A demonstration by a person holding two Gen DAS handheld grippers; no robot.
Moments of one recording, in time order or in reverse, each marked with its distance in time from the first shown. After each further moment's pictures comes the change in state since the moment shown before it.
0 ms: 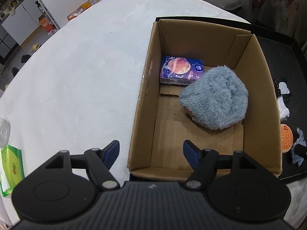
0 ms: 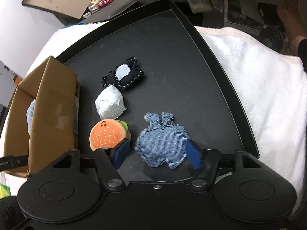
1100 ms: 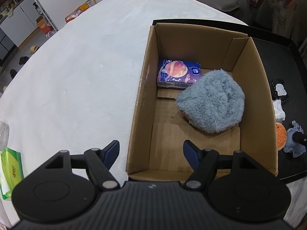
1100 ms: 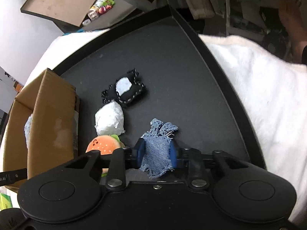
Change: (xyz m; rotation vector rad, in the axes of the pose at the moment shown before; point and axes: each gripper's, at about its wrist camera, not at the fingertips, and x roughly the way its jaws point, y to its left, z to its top) left arm -0.002 -0.005 0.005 0.011 -0.004 -0.005; right arm 0.007 0.003 0.016 -0.001 -0.053 0.008
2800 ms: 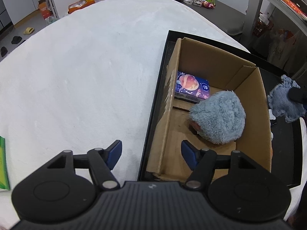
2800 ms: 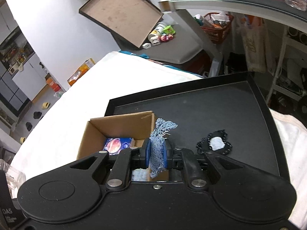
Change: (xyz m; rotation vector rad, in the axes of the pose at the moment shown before) left arm -0.006 0.057 -0.003 -0.157 -0.040 -0.159; right arm -0.061 0.135 0.046 -0.209 -0.126 0.135
